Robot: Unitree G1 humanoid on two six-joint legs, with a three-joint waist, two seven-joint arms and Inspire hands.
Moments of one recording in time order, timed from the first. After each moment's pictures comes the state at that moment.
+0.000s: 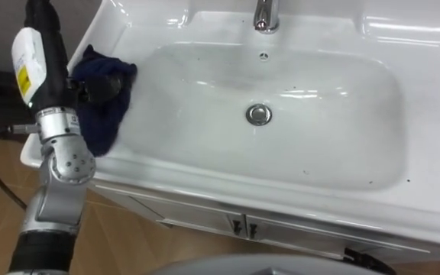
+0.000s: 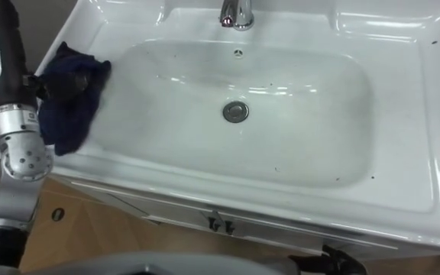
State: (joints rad) left arm 0.04 0.33 0.04 0.14 0.24 -0.16 0.45; right arm 0.08 -0.31 0.02 1.36 0.35 -0.04 0.23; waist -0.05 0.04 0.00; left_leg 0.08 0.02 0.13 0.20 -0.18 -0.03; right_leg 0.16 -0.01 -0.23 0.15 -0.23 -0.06
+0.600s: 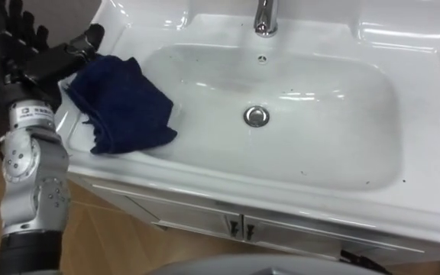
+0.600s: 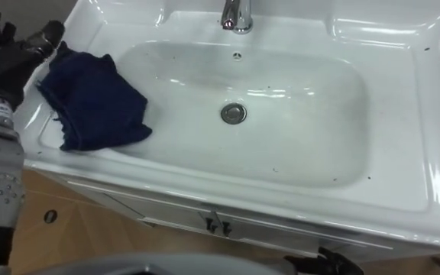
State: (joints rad) left arm 0.08 0.33 0.18 0.04 -0.80 -0.14 0.04; right arm 0.10 -0.30 -0.07 1.34 0.34 -0.03 0.27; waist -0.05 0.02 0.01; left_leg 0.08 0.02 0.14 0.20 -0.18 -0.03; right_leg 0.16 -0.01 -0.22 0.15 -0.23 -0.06
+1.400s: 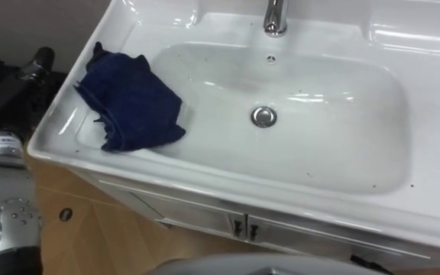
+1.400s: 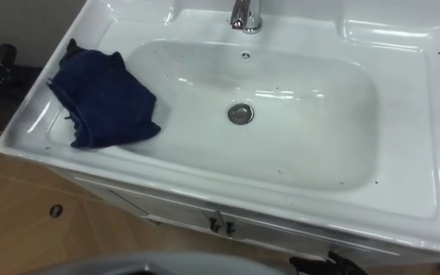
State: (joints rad) left arm 0.11 0.31 0.48 0.11 -0.81 -0.04 0.16; right arm 0.17 -0.30 -0.16 1.28 0.32 0.01 0.24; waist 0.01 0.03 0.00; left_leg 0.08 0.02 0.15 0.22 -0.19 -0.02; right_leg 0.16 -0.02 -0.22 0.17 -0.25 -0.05
